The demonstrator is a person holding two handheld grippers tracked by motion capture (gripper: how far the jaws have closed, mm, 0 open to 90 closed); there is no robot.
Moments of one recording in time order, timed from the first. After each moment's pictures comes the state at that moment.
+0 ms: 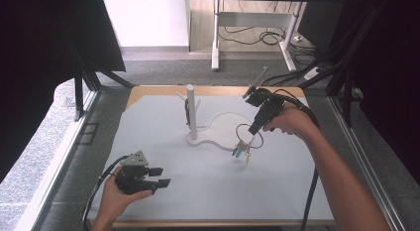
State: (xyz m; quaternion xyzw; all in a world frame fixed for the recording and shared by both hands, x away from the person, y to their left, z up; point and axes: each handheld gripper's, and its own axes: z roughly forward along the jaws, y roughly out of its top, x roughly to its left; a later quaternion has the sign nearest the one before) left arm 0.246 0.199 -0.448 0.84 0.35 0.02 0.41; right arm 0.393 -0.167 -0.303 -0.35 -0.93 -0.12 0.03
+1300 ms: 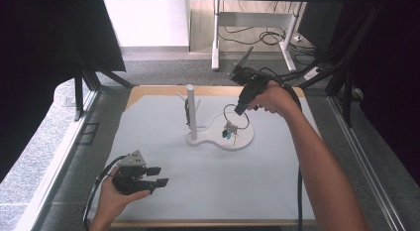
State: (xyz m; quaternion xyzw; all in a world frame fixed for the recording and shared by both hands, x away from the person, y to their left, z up) left arm 0.243 0.202 -0.443 0.84 0.35 0.03 0.40; right arm 0.438 -0.132 -0.279 -0.37 -0.92 -0.13 0.01
